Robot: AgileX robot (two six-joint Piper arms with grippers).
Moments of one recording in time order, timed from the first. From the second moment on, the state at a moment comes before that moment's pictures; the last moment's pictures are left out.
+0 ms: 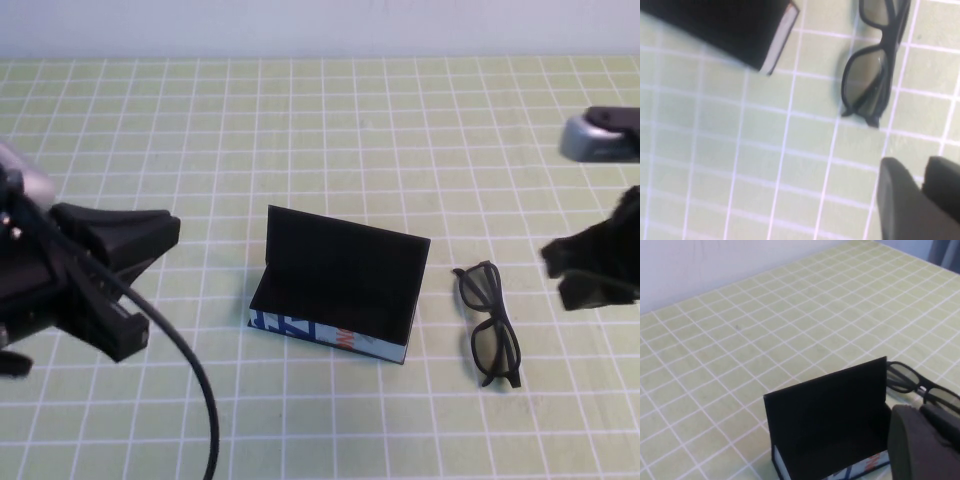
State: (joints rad) right arm 0.35 1.34 -1.15 0.19 1.09 0.14; left arm -0.21 0.92 -0.67 -1.24 0.57 1.36
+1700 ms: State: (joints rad) right arm 0.35 0.22 -0.20 0.26 0.19 -0.06; left arm -0.22 0.08 0.02 -1.27 -0.04 1.20
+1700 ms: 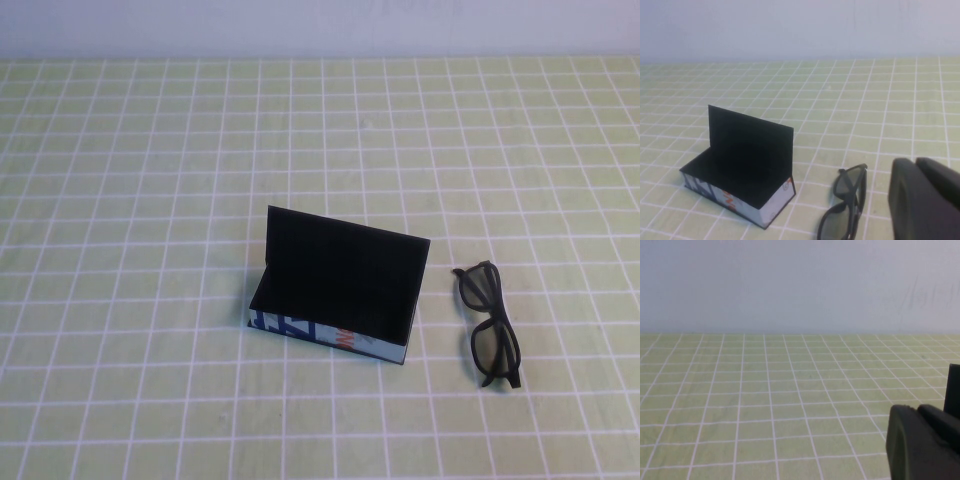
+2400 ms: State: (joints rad) right arm -0.01 -0.01 0.03 0.24 0.17 -0.06; left arm -0.22 0.08 0.02 -1.27 -0.04 1.20
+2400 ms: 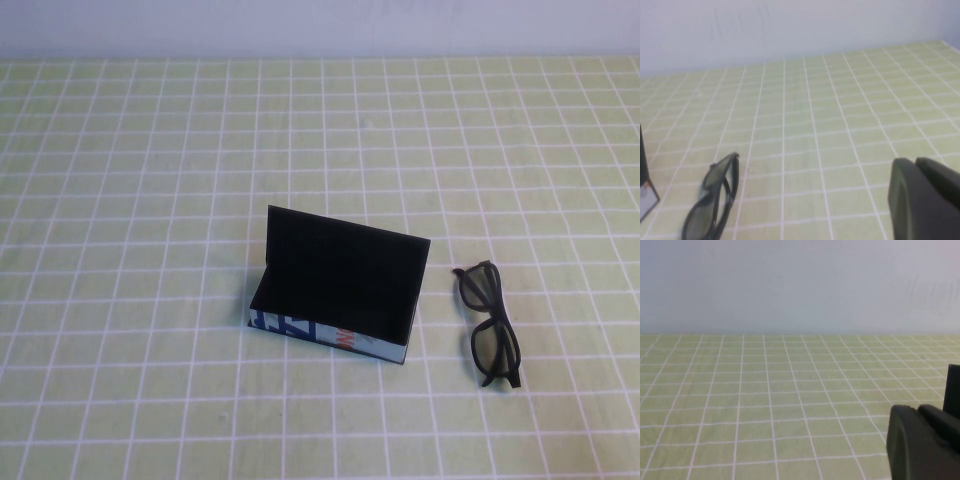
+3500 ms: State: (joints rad) right arm -0.02 -0.01 0.03 0.24 0.33 -0.06; left arm -0.22 0.08 0.02 -1.27 -0.03 1.20
